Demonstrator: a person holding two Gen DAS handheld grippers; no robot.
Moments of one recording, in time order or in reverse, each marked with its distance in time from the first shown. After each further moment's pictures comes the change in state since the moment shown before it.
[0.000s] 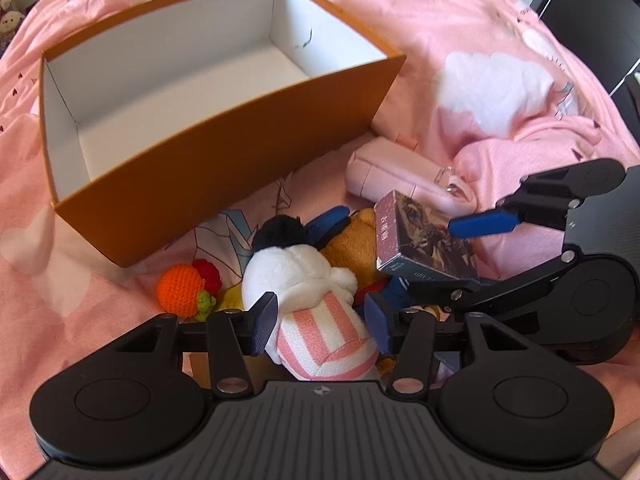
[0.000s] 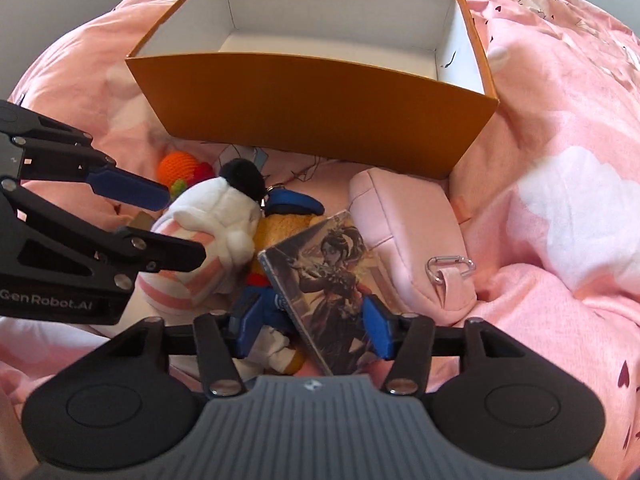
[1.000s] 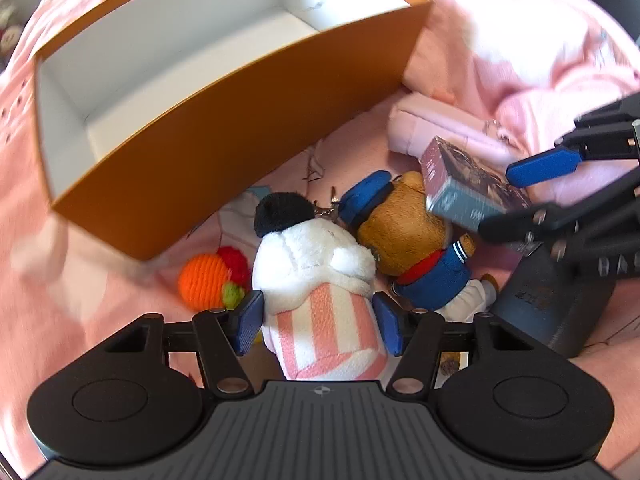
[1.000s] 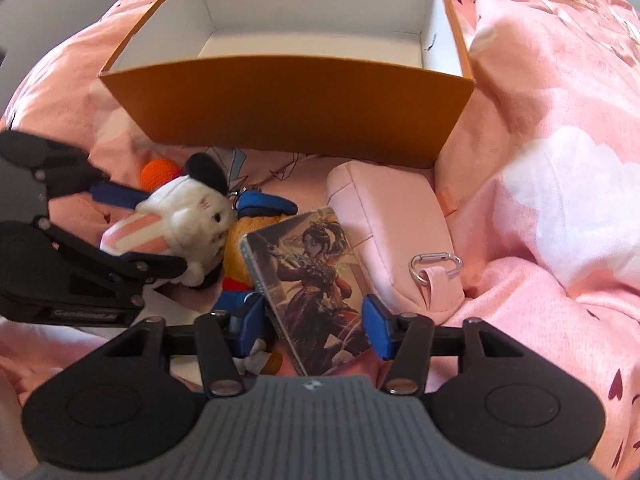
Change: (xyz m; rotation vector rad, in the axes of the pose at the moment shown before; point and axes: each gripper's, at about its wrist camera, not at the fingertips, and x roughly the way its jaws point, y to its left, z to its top) left arm 0.020 0.004 -0.003 0.042 0.049 0.113; right arm 0.001 -0.029 0.006 0.079 0.019 0.064
